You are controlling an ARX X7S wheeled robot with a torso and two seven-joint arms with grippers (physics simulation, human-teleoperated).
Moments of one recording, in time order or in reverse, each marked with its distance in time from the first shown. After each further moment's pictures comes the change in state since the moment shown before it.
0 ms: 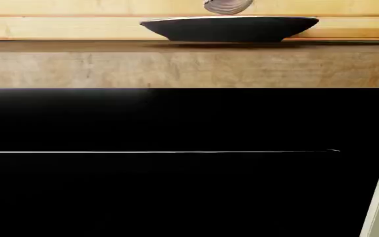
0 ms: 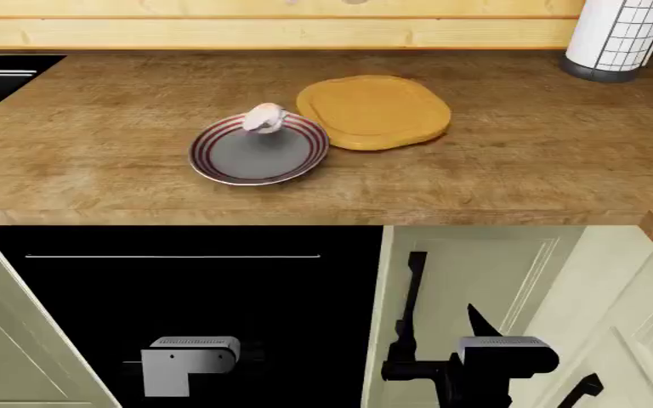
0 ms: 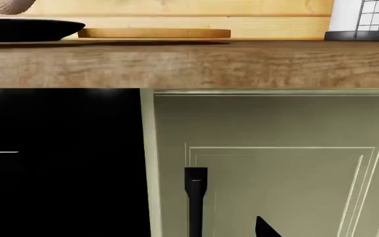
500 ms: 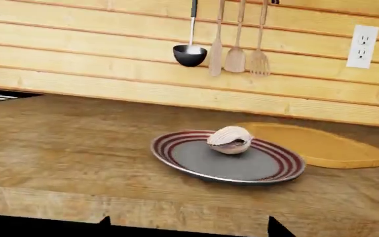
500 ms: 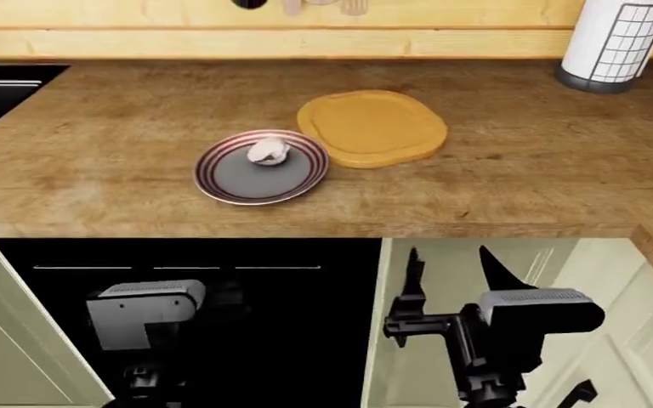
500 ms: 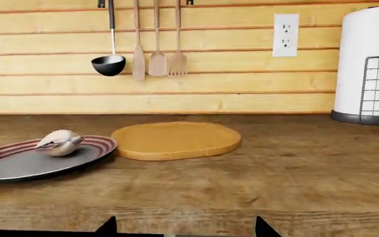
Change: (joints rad) left arm -0.091 -0.065 0.007 0.306 -0.170 -0.235 -0.062; right arm 0.050 0.081 -0.070 -0.395 0.095 0.259 0.051
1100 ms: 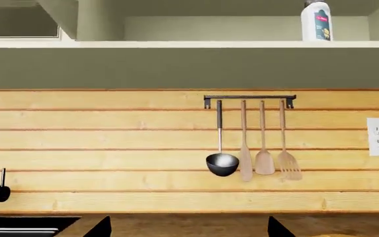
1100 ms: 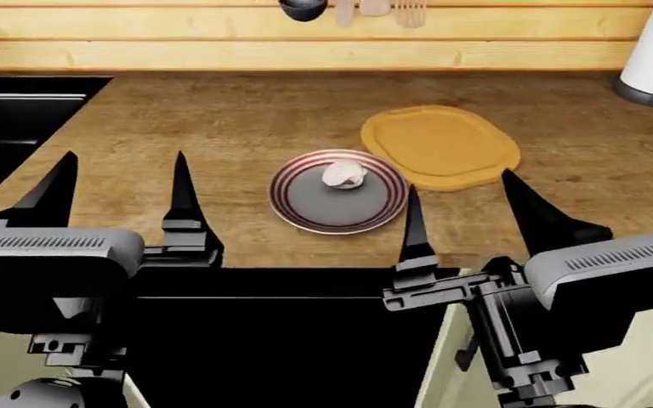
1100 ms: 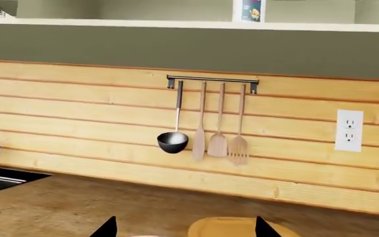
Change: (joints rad) left arm -0.150 -0.132 0.000 0.534 -0.062 -0.373 -0.119; right arm 0.176 0.094 -0.046 -0.581 0.088 0.536 0.053
